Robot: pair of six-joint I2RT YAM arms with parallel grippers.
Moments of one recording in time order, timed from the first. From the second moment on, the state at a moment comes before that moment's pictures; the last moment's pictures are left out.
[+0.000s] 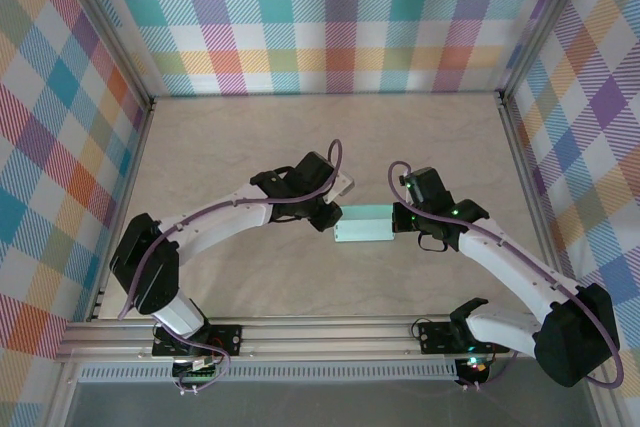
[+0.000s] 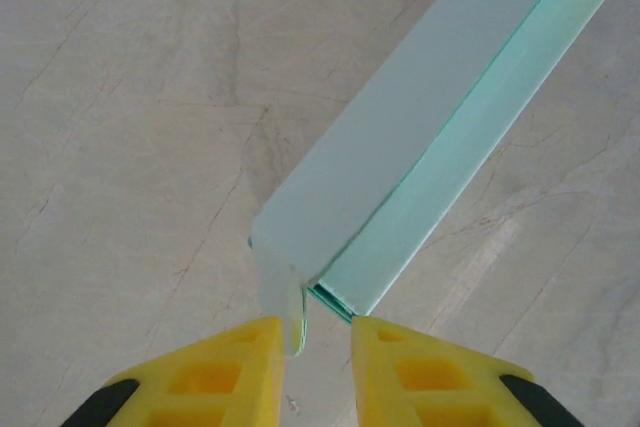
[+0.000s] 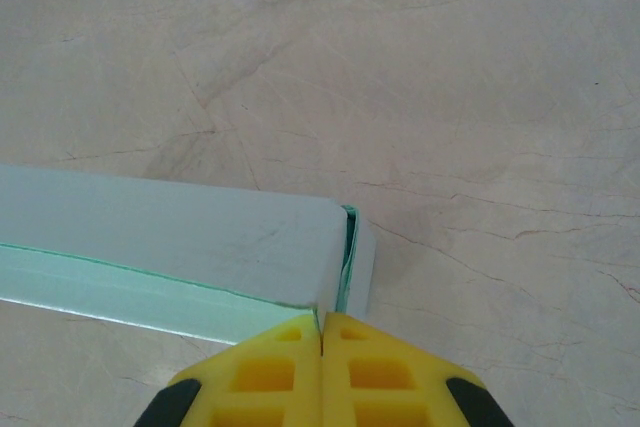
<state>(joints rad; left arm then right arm) -0.82 1.61 1.25 -0.64 0.09 -0.03 0.53 1.12 0.79 -0.62 0.04 0.39</state>
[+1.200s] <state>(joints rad) -0.83 1.64 1.26 -0.62 0.02 -0.07 0.53 1.11 0.79 -0.63 0.02 0.39</state>
